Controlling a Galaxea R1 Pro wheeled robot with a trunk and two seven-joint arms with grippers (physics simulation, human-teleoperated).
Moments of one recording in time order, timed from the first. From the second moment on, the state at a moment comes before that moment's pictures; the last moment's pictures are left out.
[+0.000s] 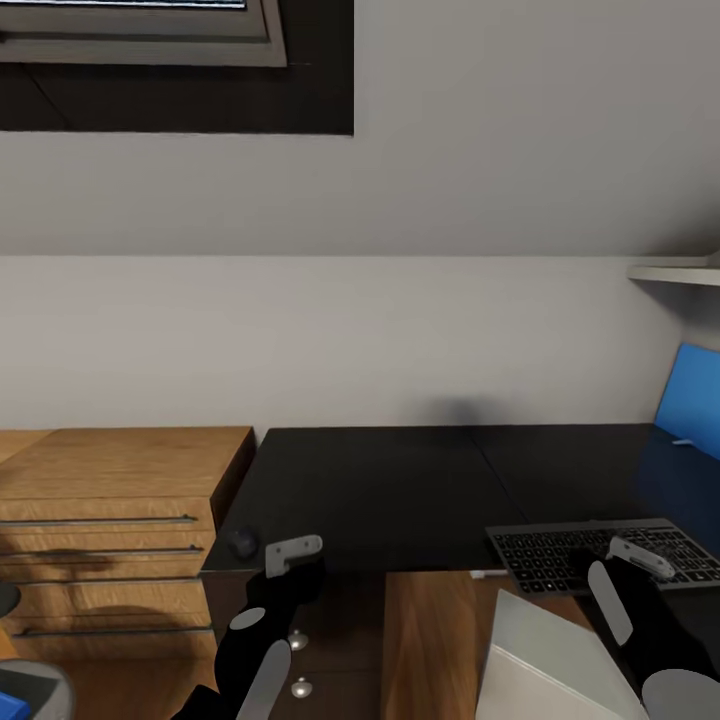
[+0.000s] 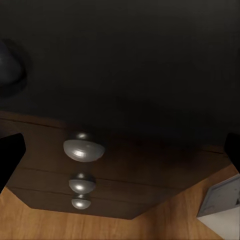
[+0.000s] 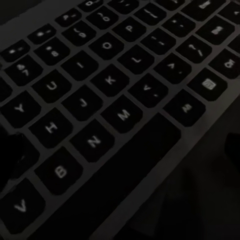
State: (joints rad) left arm -0.16 -0.12 -0.36 -1.53 0.40 0.56 0.59; right arm -0.52 -0.20 -0.28 -0.83 -0.30 0.48 -0.41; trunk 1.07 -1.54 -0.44
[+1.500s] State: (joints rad) left arm -0.16 -0.12 -0.36 -1.52 0.40 0.56 0.59; right arm -0.52 -0.20 -0.28 -0.88 -0.29 0.48 -0.41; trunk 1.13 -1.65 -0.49
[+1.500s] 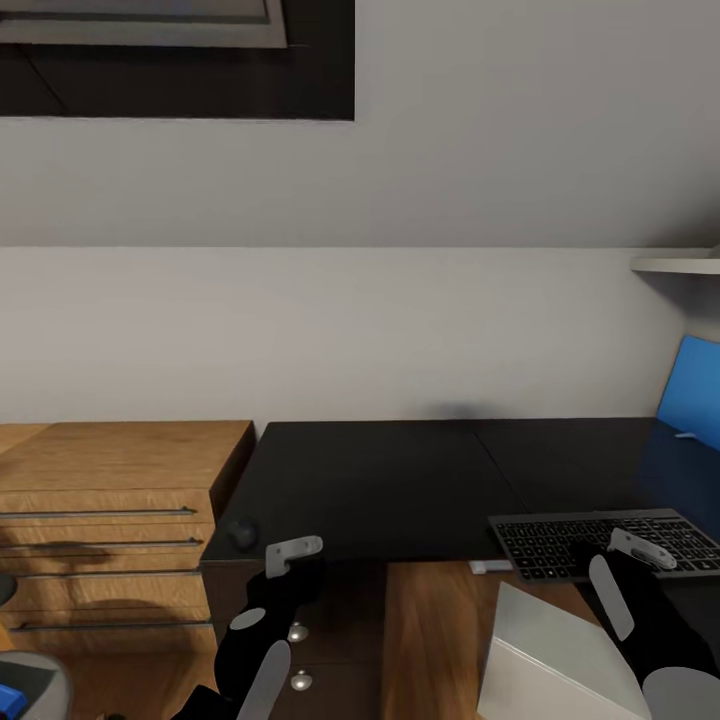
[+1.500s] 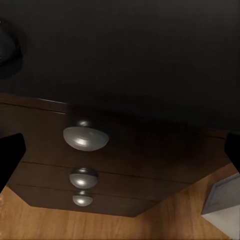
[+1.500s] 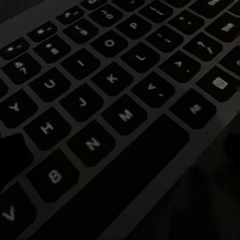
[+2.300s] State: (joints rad) left arm -0.16 -0.12 -0.44 -1.49 0.39 0.56 0.59; right arm -0.52 -0.19 -0.28 -0.88 -0.28 0.49 -0.41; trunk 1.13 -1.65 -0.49
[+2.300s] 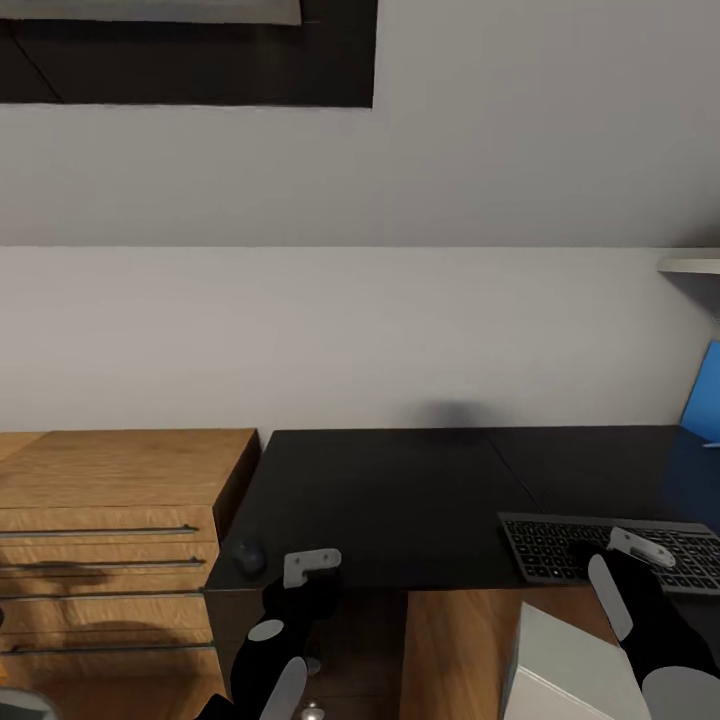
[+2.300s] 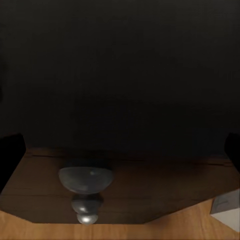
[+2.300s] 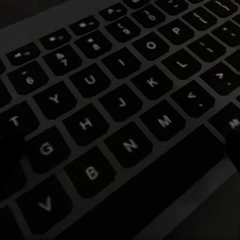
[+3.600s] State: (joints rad) left arm -0.16 -0.12 -0.57 -1.46 0.39 0.56 0.59; right arm -0.52 -0.19 -0.27 -0.89 -0.29 0.48 -0.41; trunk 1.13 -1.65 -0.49
